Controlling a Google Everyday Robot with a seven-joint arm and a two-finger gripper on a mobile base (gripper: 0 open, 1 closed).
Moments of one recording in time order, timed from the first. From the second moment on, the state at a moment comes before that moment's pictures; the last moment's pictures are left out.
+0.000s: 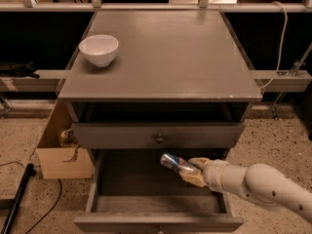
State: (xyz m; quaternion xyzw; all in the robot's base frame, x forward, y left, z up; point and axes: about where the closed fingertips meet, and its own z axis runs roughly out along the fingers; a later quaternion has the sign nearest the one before) arm 0.500 -0.125 0.549 -0.39 0.79 0.20 0.43
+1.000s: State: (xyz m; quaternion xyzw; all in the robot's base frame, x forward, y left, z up) arm 0.449 -0.137 0.696 -0.45 0.71 0.14 0.52
